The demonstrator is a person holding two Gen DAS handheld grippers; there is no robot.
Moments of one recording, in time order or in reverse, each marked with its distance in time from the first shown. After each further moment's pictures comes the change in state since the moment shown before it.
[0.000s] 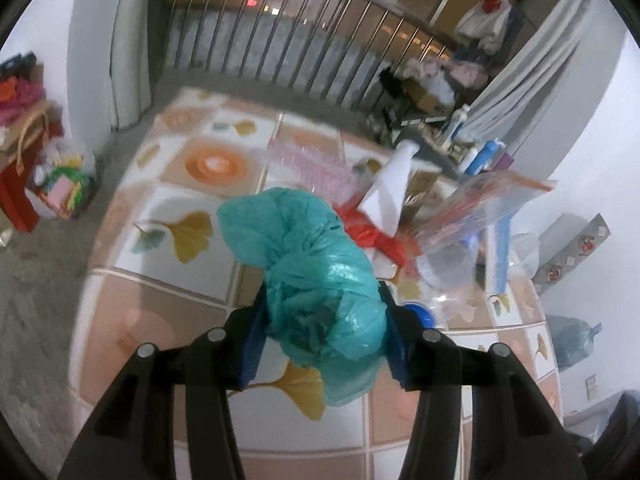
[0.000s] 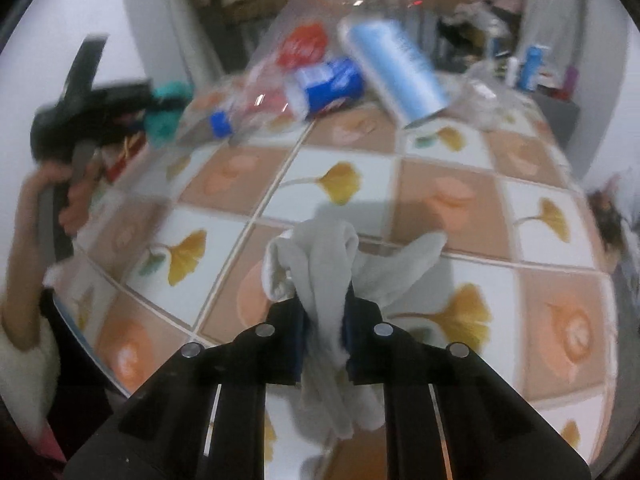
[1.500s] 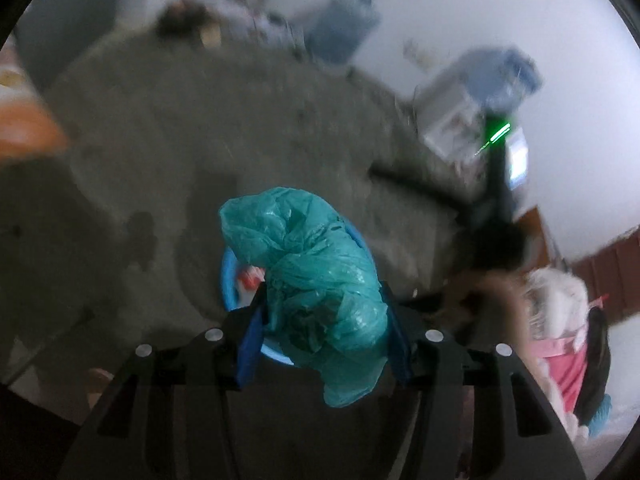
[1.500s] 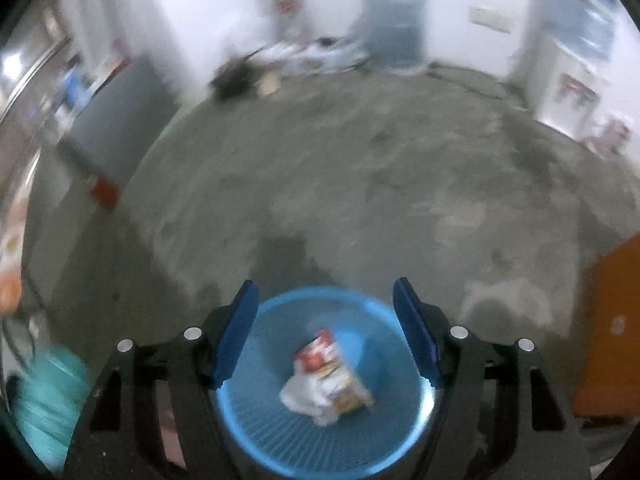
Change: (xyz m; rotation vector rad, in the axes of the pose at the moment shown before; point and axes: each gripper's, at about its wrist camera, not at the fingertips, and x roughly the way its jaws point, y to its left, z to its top) left arm 0.032 -0.489 -0.425 0.814 0.820 -0.639; right arm -0.180 -0.352 -0.341 1.072 -0.012 -0.700
